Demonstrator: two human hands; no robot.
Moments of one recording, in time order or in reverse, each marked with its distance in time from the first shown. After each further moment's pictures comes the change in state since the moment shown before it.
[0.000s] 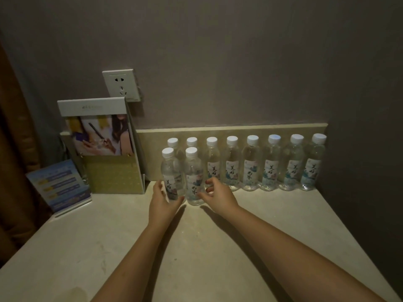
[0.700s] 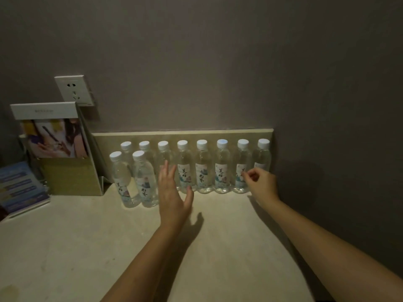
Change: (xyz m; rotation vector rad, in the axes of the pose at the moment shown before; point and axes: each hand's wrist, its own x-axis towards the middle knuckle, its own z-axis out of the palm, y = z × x) left_hand -0.076 0.128 0.127 0.167 0.277 0.504; right_hand -0.024 0.126 -0.212 0.040 0.443 0.057
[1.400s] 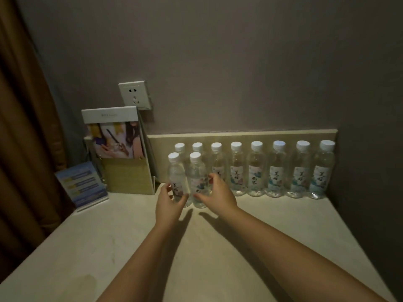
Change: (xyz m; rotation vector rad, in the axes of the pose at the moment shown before) left_hand 0.030 -0.141 -0.096 -0.117 -0.176 -0.539; right_hand -0.079 -0.143 0.194 -0.010 -0.431 -0.112
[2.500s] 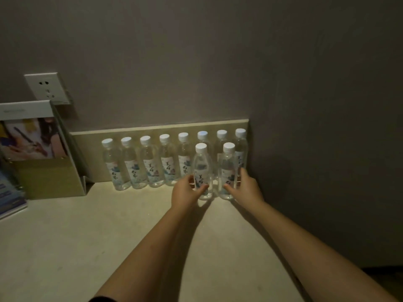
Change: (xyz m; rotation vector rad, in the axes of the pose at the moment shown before) left_hand -0.091 0.117 0.170 0.014 -0.342 0.201; right_hand -0.090 0.136 -0.199 -0.093 0.260 0.234
